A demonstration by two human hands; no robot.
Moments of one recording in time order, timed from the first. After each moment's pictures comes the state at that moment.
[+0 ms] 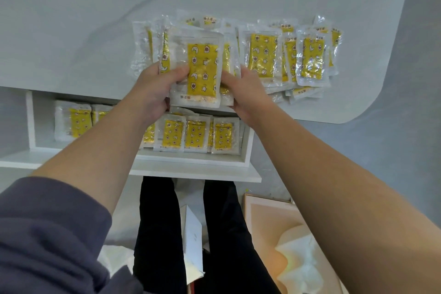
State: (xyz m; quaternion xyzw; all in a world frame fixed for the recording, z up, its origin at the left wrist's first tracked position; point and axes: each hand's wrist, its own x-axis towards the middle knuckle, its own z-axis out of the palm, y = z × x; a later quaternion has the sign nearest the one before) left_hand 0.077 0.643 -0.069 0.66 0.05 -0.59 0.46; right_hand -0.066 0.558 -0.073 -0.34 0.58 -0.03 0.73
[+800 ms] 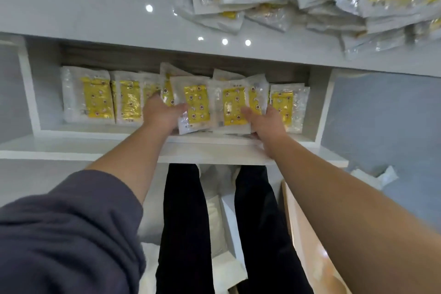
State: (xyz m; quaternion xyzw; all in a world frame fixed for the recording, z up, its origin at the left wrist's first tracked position) left_hand 0.115 0.801 -0.237 0.86 -0.01 -0.49 0.17; right_hand -0.083 0.723 -0.239 -0.34 0.74 0.06 0.58
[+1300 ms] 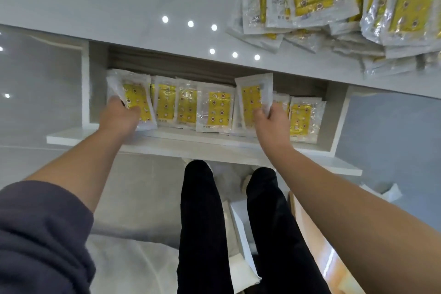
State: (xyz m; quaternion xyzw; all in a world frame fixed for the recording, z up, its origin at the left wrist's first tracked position) left_hand 0.231 0.881 -0.210 0.90 -0.04 -0.42 0.05; right_hand -0.022 0.749 -0.184 -0.54 0.69 0.01 0.48
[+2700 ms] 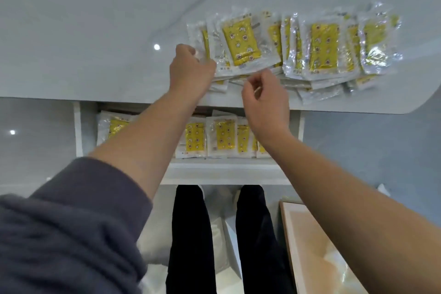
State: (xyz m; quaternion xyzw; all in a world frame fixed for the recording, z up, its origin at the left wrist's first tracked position) left_hand 0.139 0.659 -0.098 0.84 -0.17 -0.44 0.28; right_hand -0.007 0.649 -0.085 -0.66 0.63 -0.08 0.40
